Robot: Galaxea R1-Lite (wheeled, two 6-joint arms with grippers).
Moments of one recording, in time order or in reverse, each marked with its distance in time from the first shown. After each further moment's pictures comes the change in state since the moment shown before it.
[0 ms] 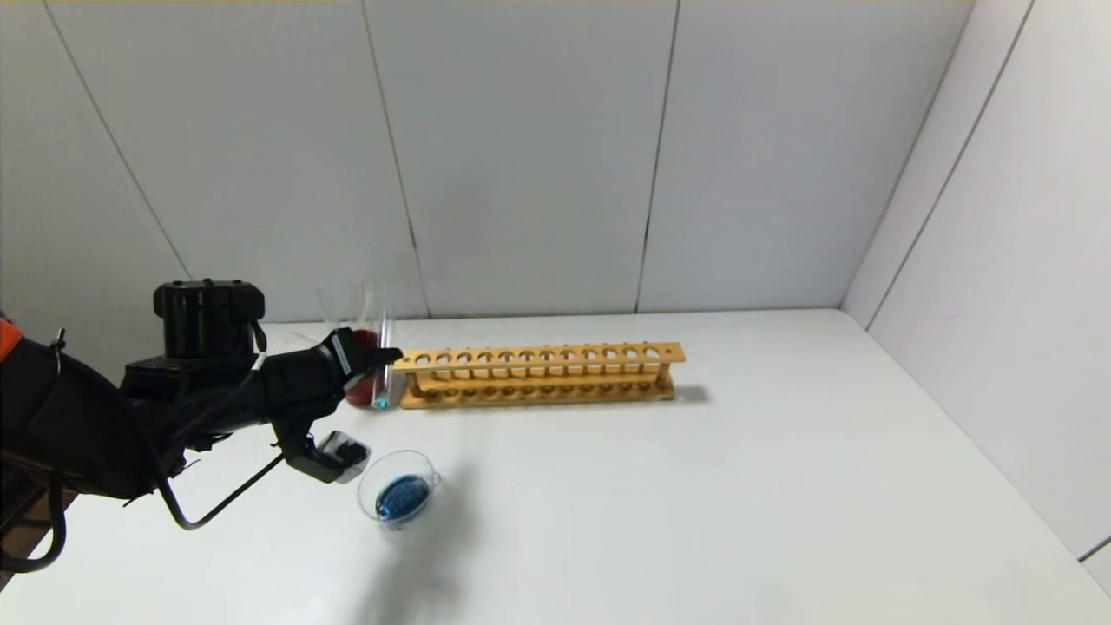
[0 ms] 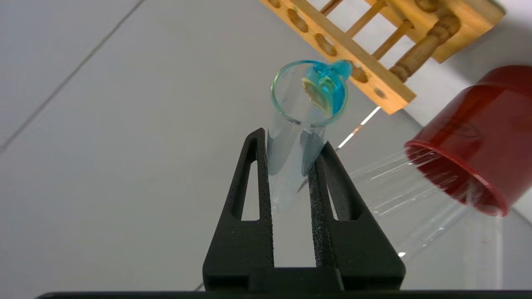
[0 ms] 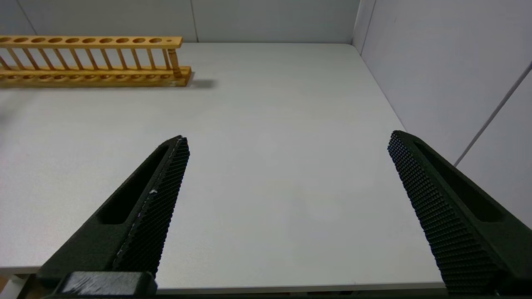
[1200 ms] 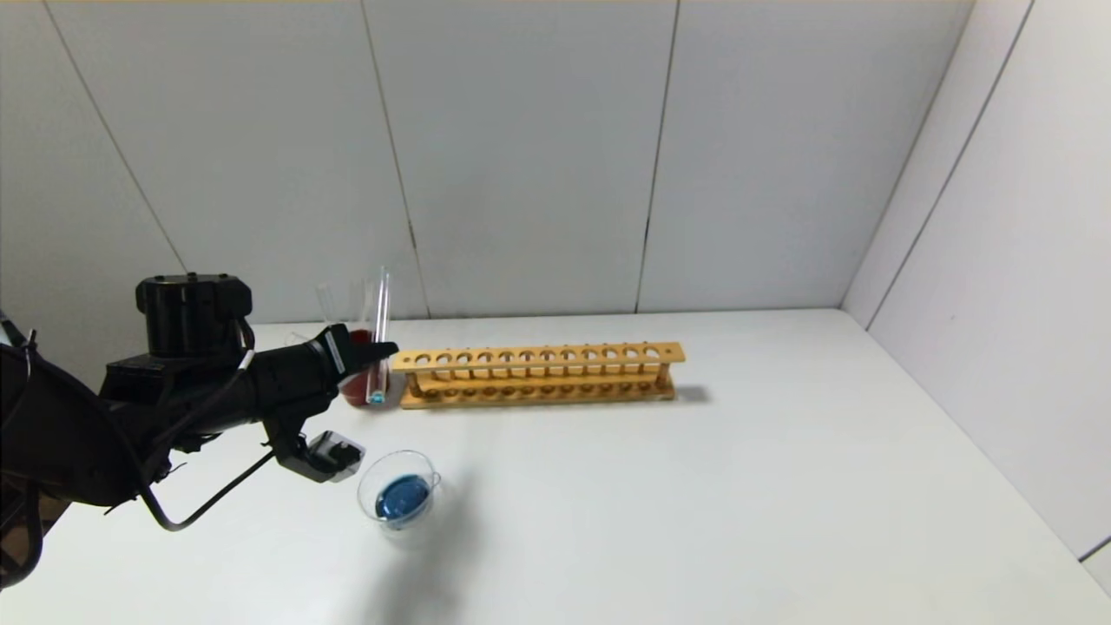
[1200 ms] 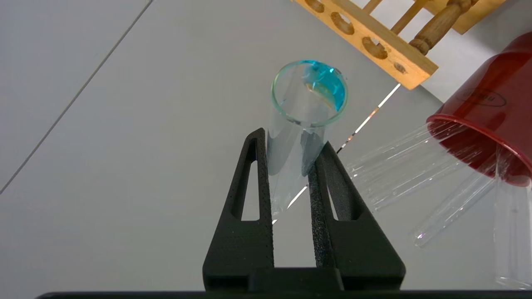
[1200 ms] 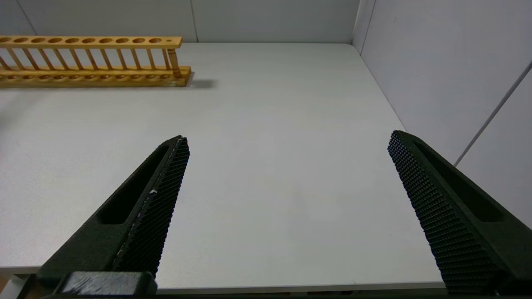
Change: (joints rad) left arm -0.007 -0.047 0.019 -0.003 0.018 0.047; right arm 0.000 0.000 0.000 0.000 0.000 0.000
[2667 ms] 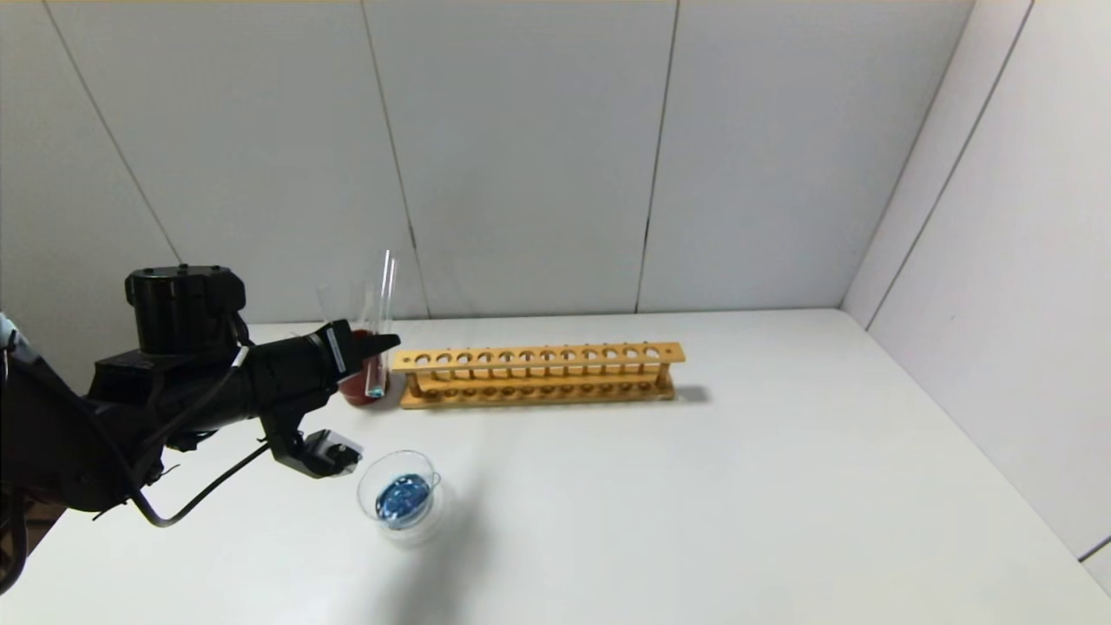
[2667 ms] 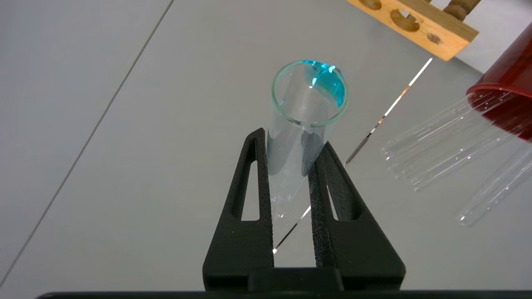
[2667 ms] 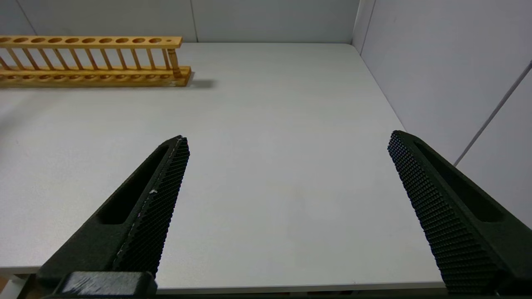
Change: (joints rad) left arm -0.021 -0.037 0.007 -0.014 0.015 0.096; right arm 0.000 0.000 0.000 0.000 0.000 0.000
